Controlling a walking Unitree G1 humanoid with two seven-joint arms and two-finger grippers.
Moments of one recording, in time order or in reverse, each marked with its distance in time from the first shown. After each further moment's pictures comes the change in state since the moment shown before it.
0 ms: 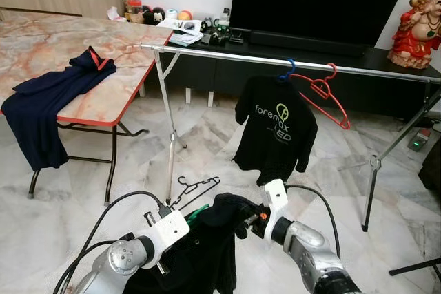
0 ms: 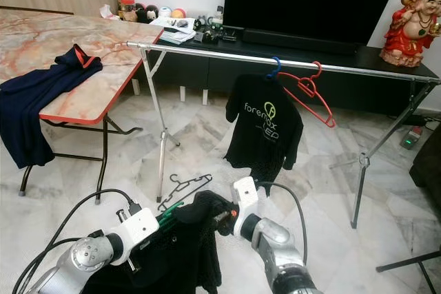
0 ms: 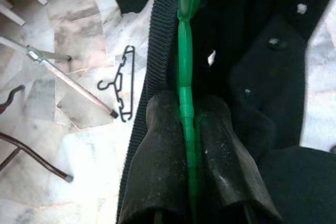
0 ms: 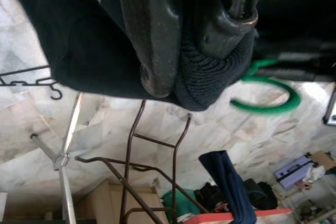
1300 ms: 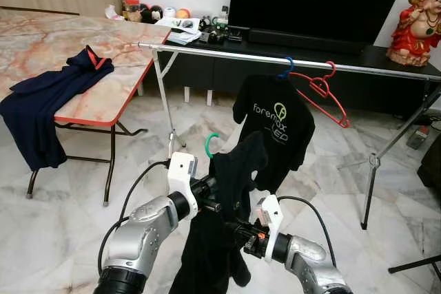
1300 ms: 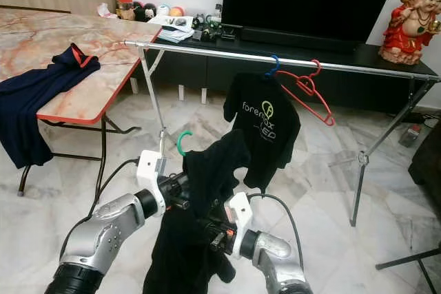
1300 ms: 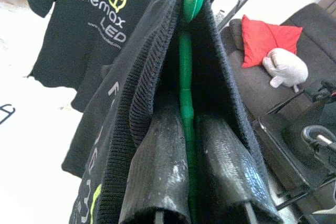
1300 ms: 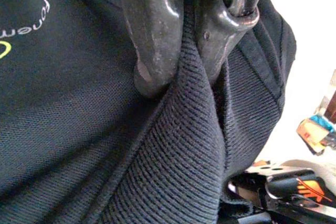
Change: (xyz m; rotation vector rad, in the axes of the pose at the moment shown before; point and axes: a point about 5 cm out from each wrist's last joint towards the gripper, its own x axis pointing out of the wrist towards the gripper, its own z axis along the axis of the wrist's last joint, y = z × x) left arm 0.022 0.016 0.100 -0.845 -0.465 -0.117; right arm -0.011 0.015 -0.020 -0.011 0.006 0.215
